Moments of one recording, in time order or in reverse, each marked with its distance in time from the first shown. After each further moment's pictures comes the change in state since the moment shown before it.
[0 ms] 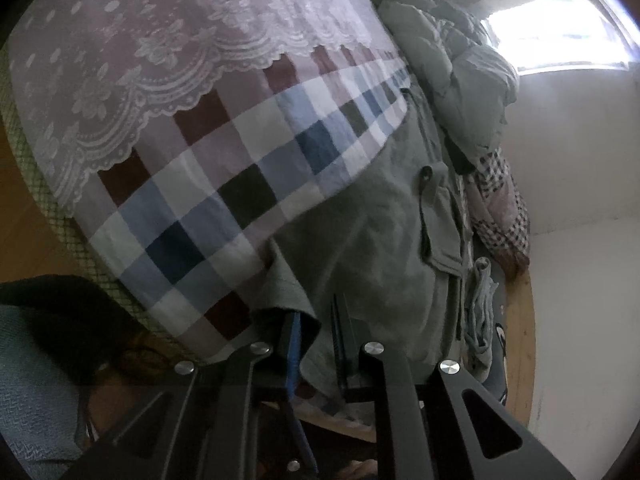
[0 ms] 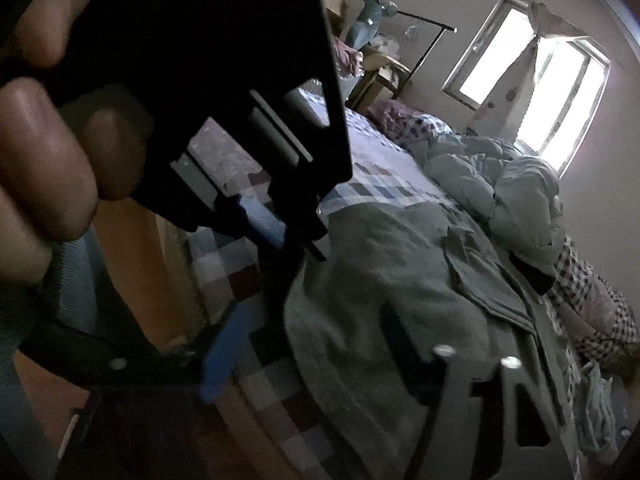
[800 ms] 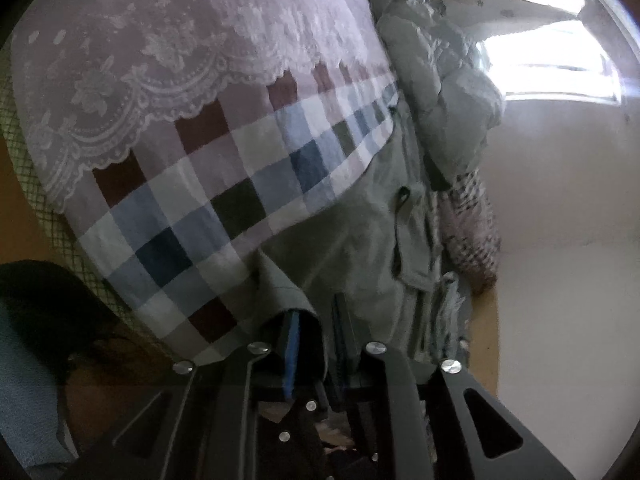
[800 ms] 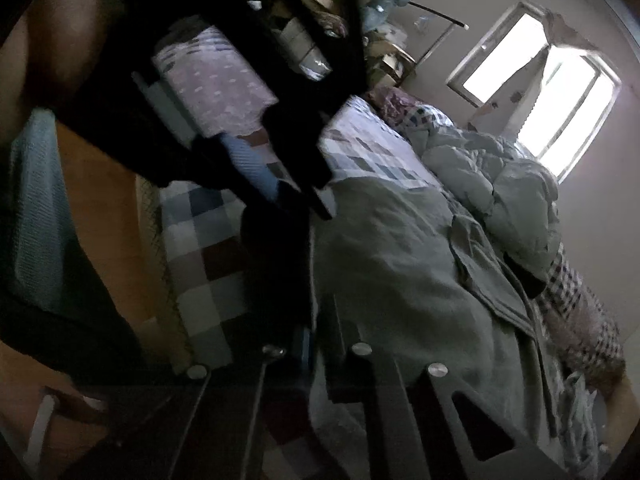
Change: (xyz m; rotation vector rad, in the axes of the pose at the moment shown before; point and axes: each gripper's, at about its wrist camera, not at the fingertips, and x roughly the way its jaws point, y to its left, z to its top) left arm -0.011 0.013 0.007 -0.092 -0.021 -0.145; right arm 0.033 -0.007 -0.005 -0.046 0.054 -0.045
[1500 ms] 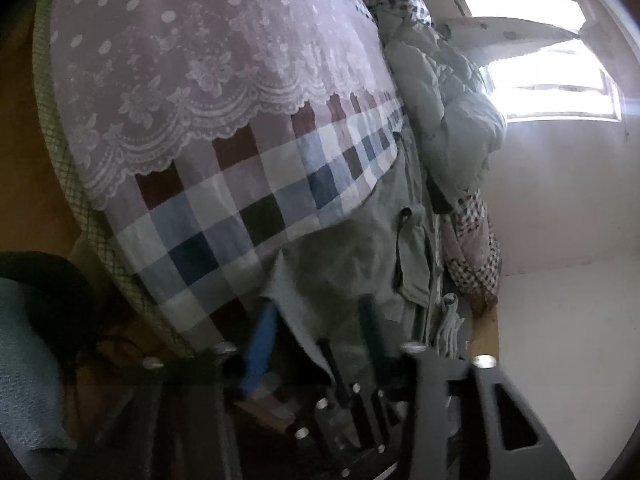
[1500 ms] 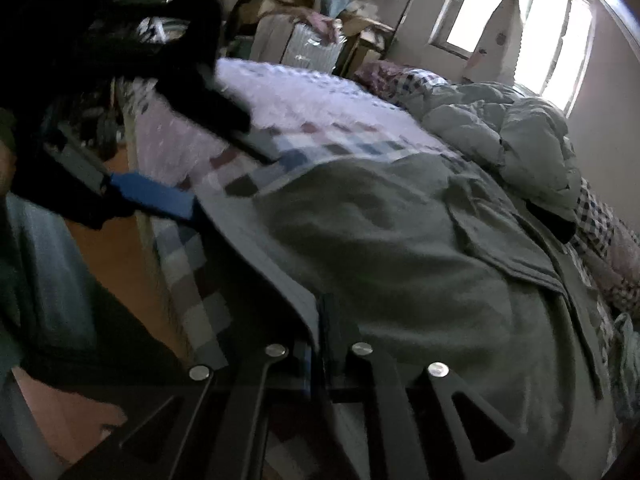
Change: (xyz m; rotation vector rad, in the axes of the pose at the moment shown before) left arm -0.017 0.003 -0.008 -0.011 -0.070 0.035; right arm -0.002 -0.022 -0.003 0.176 0.038 0.119
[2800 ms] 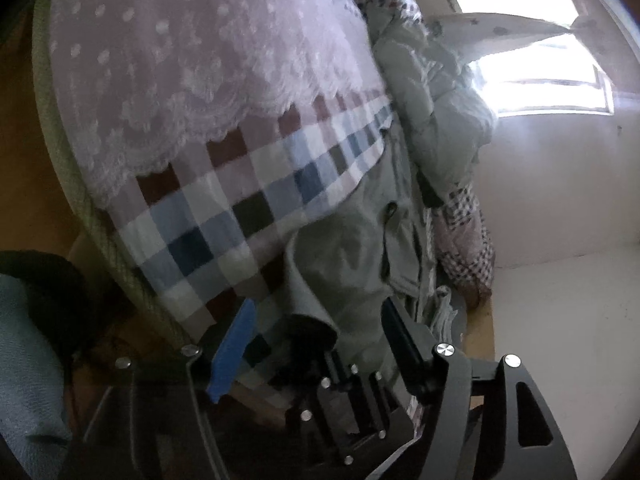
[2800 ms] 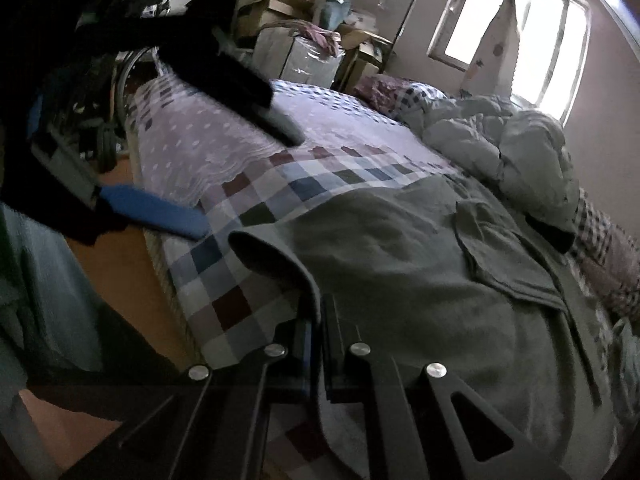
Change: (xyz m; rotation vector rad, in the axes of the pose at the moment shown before) left arm -0.007 -0.006 0.001 0.008 0.026 -0.023; right arm -0.006 0.003 0.019 0.050 -0.049 0.009
